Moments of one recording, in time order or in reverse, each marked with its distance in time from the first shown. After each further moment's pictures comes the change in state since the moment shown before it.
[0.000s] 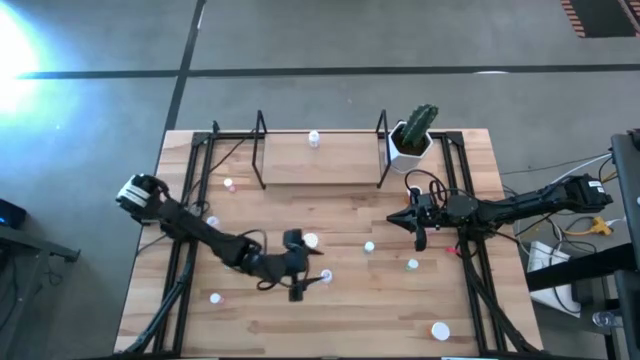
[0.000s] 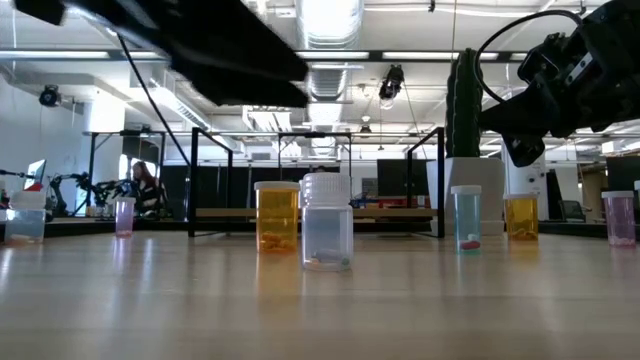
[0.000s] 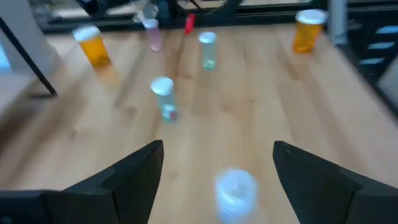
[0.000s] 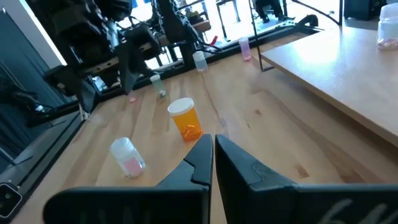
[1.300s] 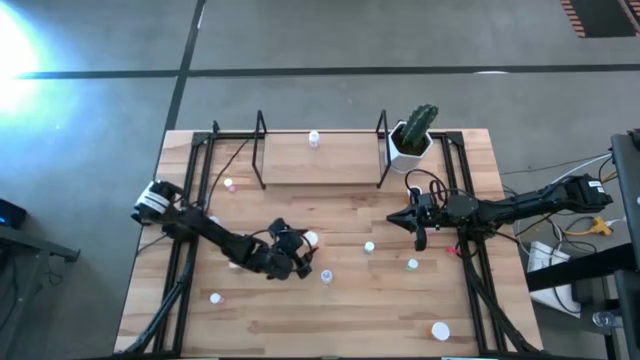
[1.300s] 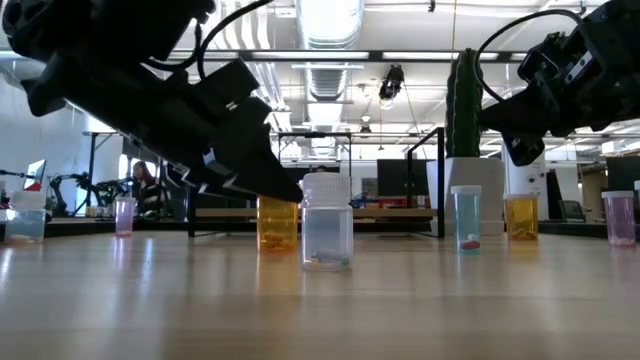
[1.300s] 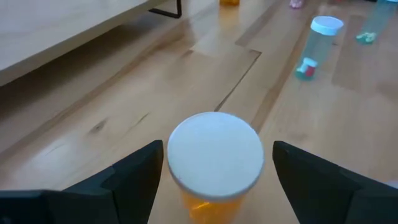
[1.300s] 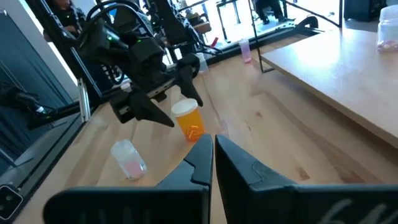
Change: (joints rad) left arm 0.087 0.175 -0.107 0.077 -0.317 -0.362; right arm 0.000 0.000 0.000 0.007 0.001 0.002
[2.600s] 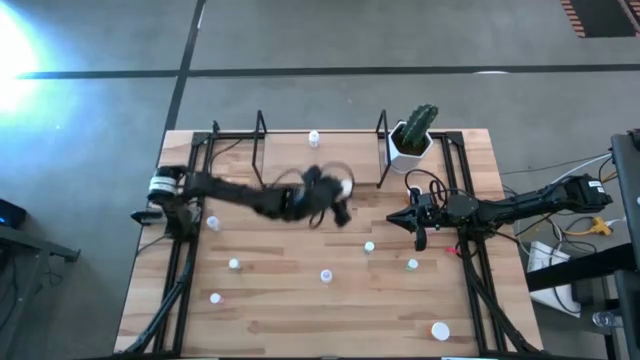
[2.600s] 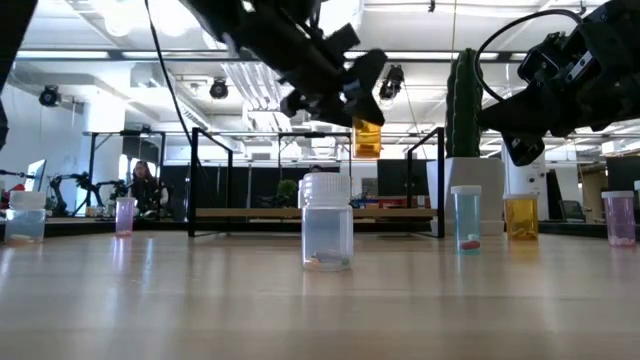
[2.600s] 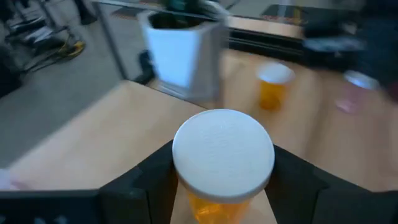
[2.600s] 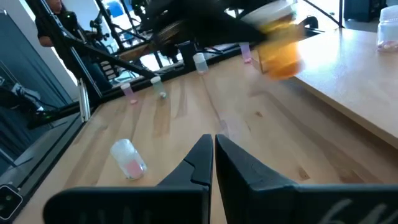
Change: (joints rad) left arm 0.413 0.019 0.500 -0.256 0.254 0.401; right arm 0.000 0.000 0.000 0.000 0.000 -0.002
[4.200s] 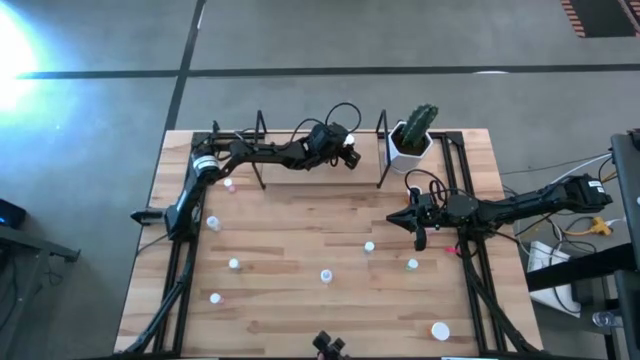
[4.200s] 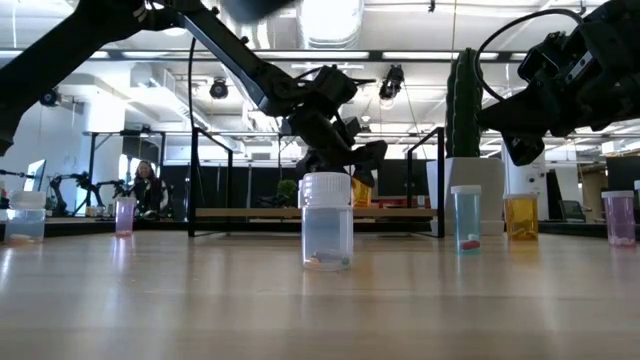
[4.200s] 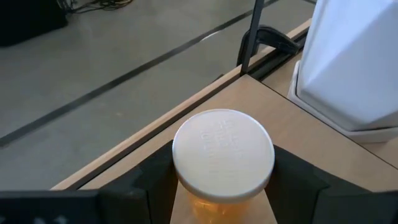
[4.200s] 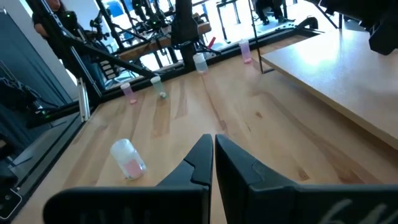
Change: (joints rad) left arm 0.384 0.340 0.307 -0.026 0.176 -0.036; right arm 0.000 0.000 0.000 0.000 0.000 -0.004
